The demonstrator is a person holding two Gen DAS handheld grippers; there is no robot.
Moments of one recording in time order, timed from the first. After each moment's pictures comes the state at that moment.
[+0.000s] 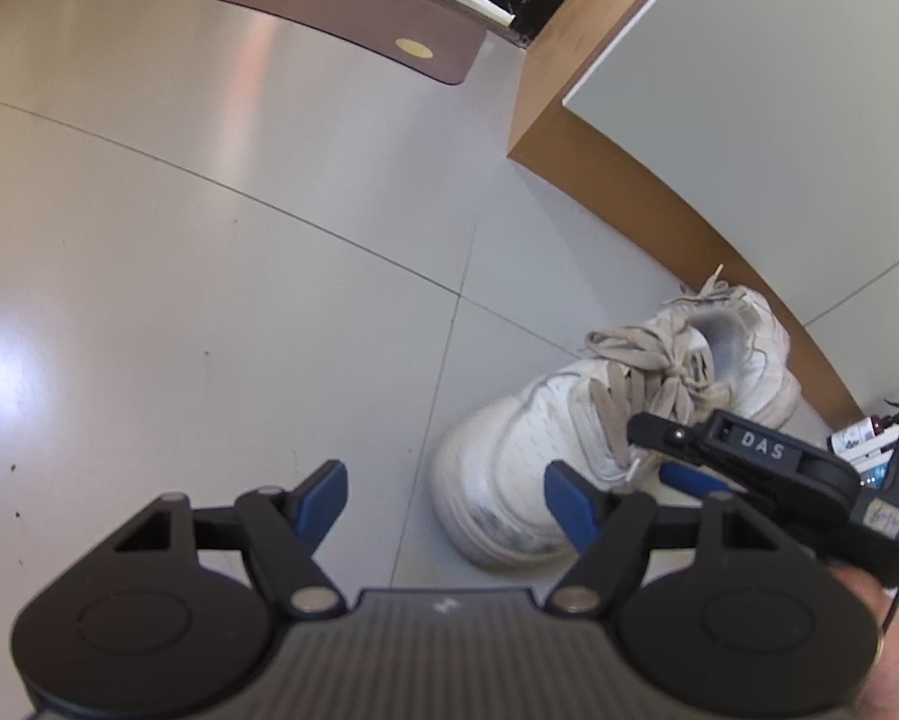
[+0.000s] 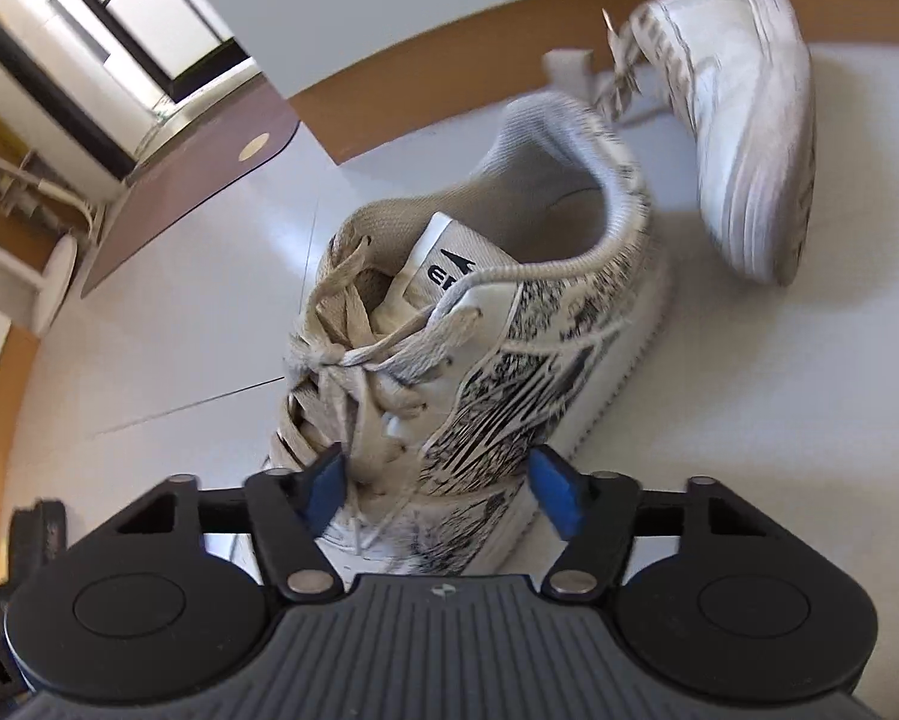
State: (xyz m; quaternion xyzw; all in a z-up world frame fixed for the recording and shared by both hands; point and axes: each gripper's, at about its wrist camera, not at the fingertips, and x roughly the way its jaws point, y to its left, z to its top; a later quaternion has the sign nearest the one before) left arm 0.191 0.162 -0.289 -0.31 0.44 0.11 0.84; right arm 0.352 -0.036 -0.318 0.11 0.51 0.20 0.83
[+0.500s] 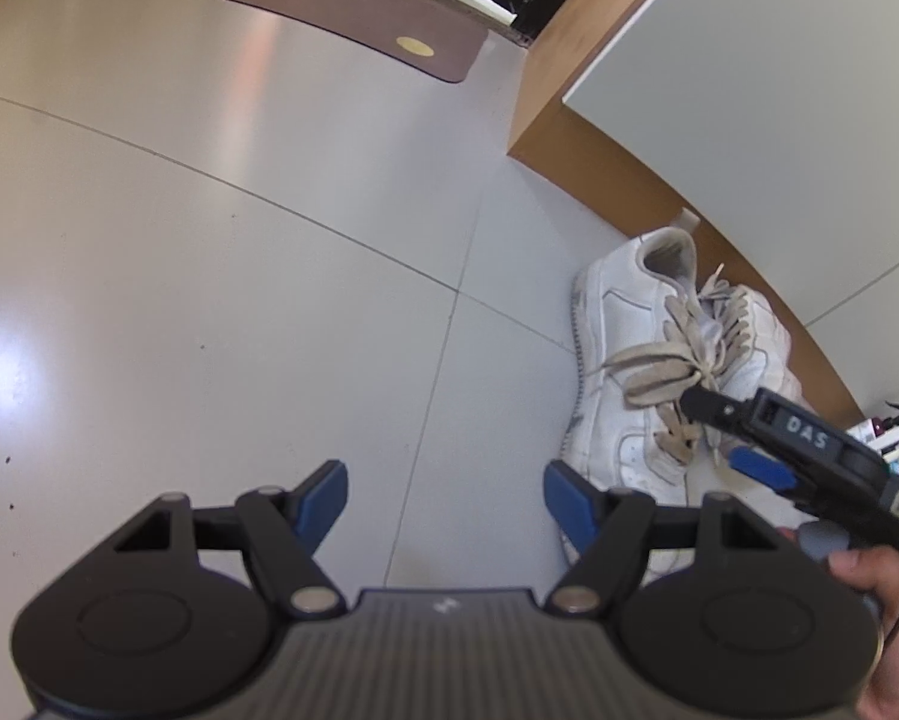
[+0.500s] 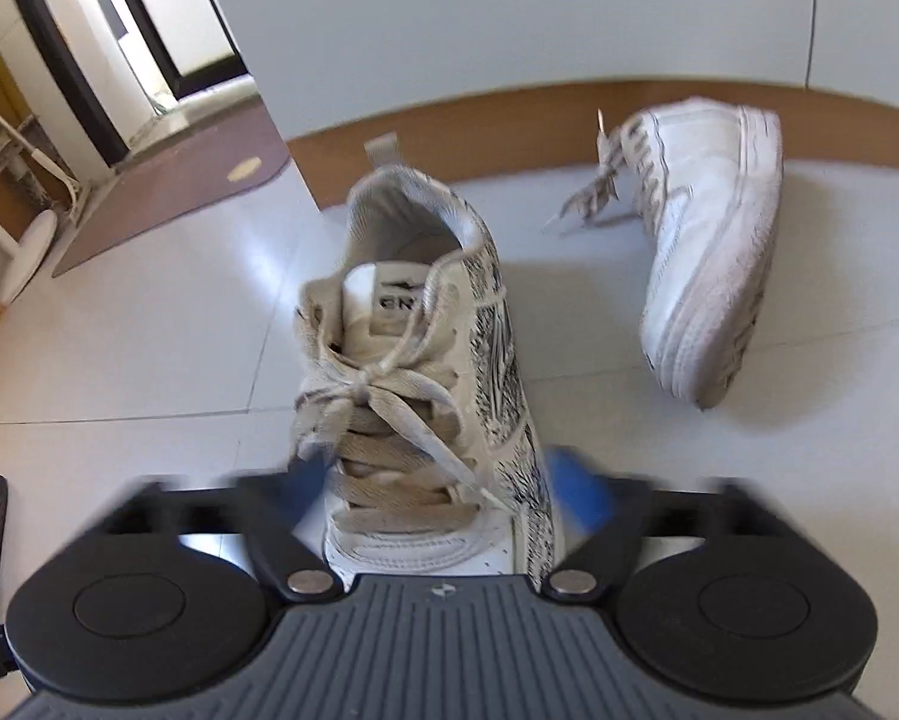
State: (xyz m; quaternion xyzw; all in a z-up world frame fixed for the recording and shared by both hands) left arm 0.195 0.154 -0.293 -0.31 0.44 0.11 0.84; right arm 0.352 -0.046 -0.297 0.04 0.45 0.19 0.87
